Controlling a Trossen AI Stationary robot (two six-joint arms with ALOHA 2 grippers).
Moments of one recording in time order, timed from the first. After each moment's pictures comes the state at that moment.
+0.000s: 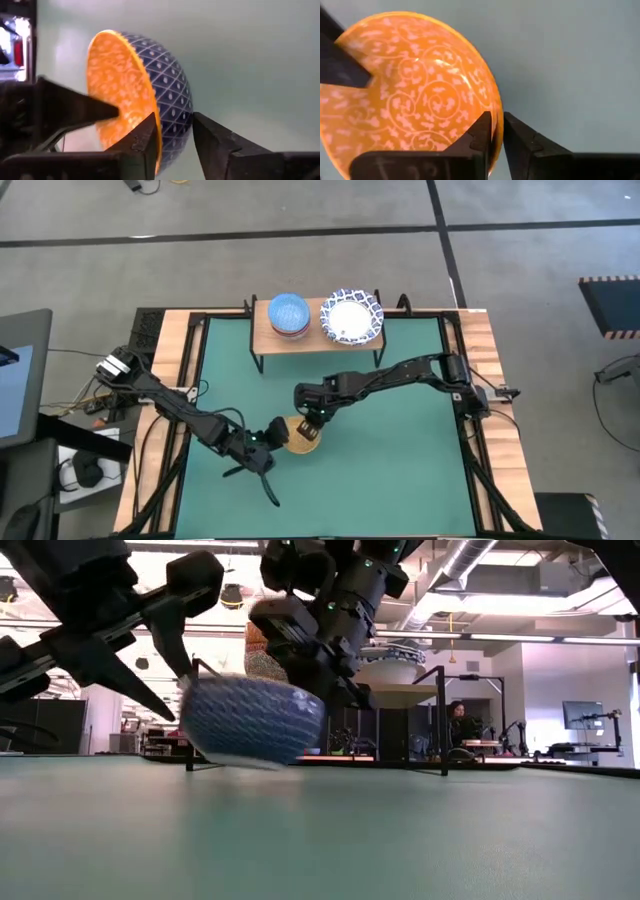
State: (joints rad) left arm -0.53 1.49 0.75 -0.16 -0.50 0.74; right arm 0.05 2.12 1.65 -0.65 -0.12 0.66
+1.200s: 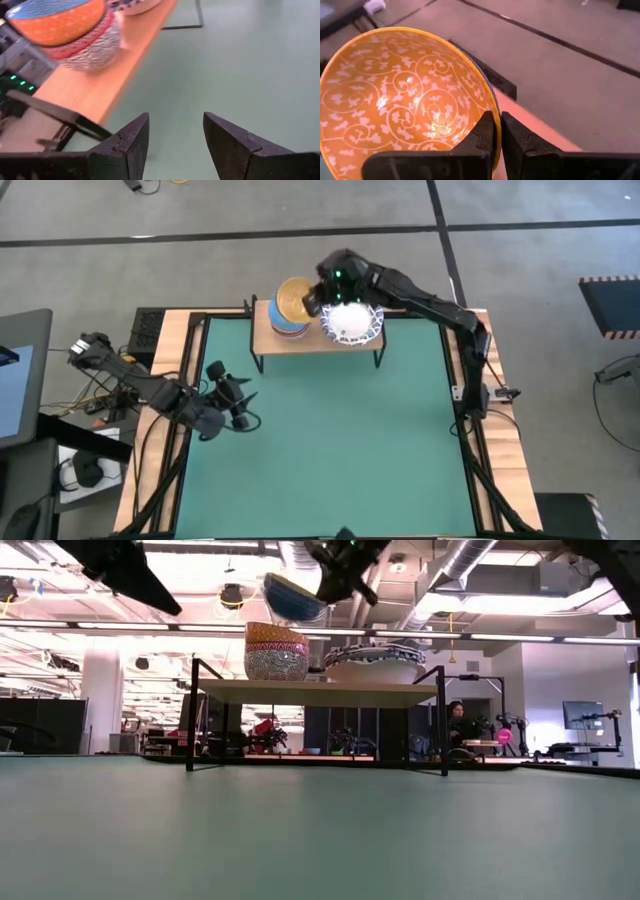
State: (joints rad) left arm -0.49 0.95 0.78 -0.66 -0.95 -0.41; right arm -0.37 1.94 2.15 -0.77 0.19 0.32
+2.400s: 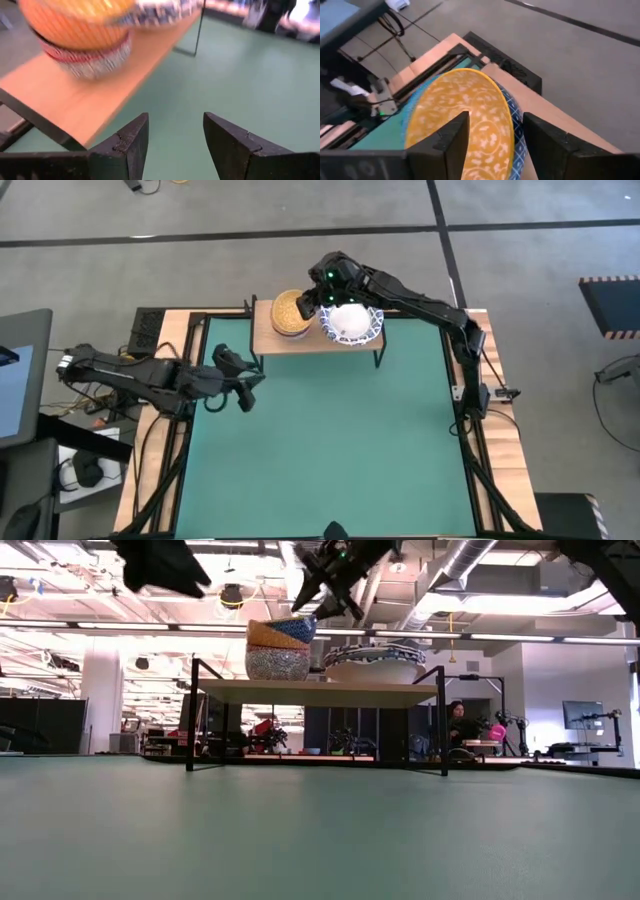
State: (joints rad) left arm -0.18 0.89 0.84 -0.51 -0.65 -0.41; right arm -0.42 1.99 2.10 -0.66 0.03 0.37
